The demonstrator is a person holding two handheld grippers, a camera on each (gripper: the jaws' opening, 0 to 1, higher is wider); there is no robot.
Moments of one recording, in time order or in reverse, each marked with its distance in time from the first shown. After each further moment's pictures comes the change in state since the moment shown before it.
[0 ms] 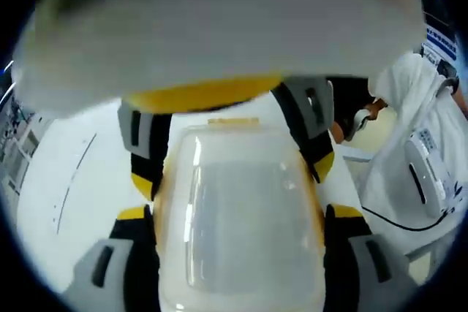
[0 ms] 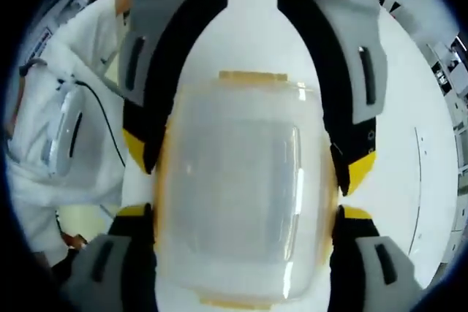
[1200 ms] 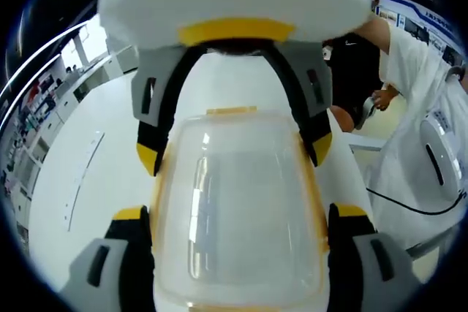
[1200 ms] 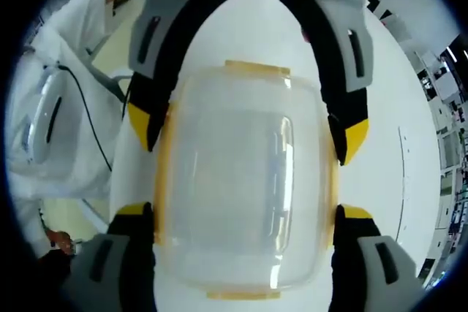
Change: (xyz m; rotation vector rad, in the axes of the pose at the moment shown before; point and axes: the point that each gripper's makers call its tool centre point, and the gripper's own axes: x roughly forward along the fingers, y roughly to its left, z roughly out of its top) left arm -0.007 -0.002 -0.008 0.033 0.046 0.081; right arm -0.007 0.002 -0.012 -0.023 0.017 -0.129
